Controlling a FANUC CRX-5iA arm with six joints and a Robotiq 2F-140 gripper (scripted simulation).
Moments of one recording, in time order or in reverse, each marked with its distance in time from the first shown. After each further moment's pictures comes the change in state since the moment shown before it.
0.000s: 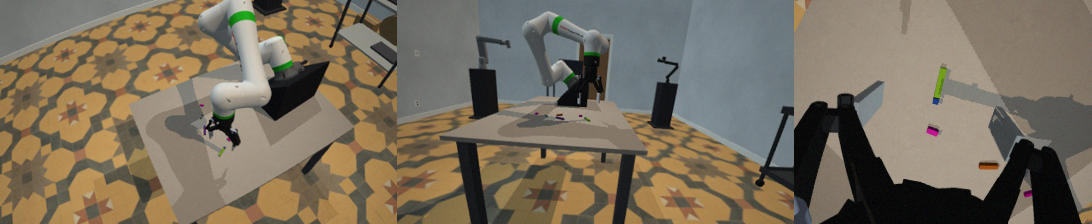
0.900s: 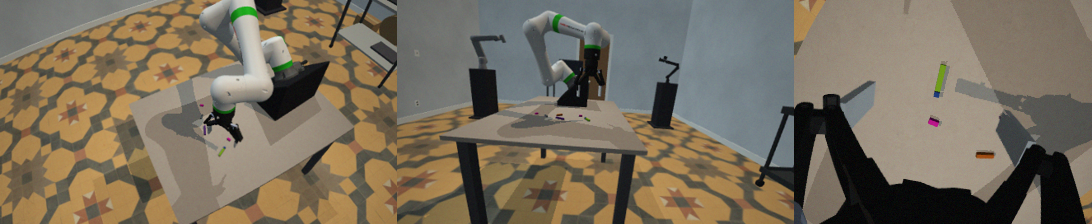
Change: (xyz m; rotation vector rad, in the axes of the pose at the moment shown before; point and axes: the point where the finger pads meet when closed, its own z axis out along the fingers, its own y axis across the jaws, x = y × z) arm 0.000 0.000 -0.038 0.000 0.001 0.000
